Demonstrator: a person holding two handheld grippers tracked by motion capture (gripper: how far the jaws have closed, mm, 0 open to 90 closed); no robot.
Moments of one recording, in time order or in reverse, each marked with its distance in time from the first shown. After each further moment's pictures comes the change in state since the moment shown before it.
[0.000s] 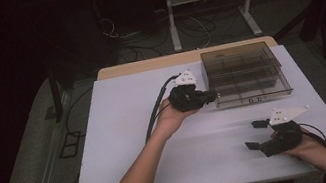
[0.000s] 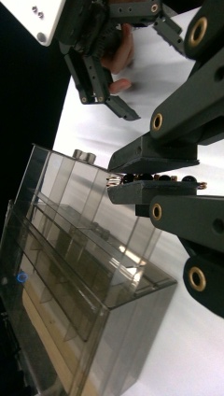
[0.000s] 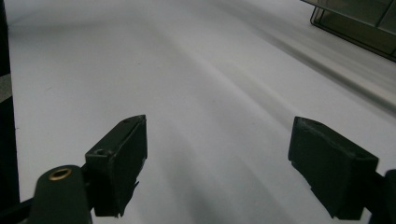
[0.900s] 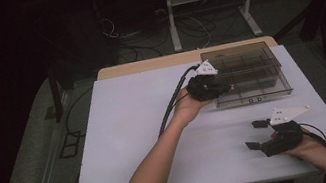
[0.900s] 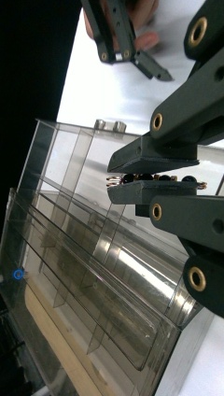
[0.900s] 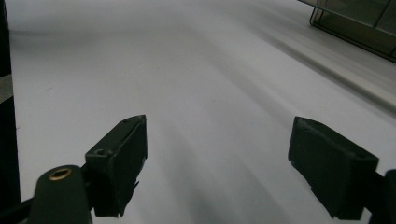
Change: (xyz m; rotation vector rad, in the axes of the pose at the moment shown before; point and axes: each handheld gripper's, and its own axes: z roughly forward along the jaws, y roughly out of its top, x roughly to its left) left arm 0.011 0.020 0.055 0.049 0.030 0.033; right arm 0.000 0.000 -0.001 -0.006 0.002 0.001
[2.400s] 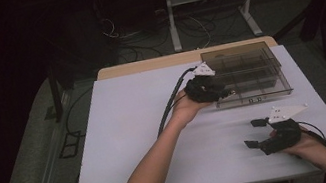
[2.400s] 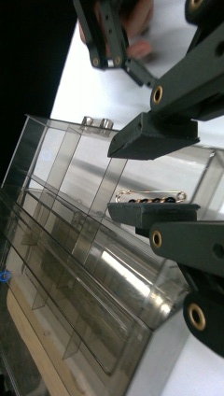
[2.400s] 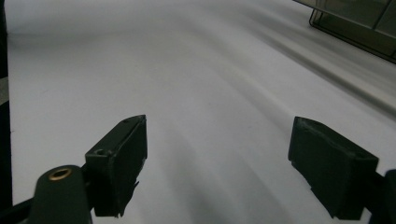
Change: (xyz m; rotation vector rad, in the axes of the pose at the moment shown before) left arm 0.004 -0.010 -0.009 0.015 -0.016 -0.061; right arm -0.005 0.002 0.004 0.001 0.007 0.001
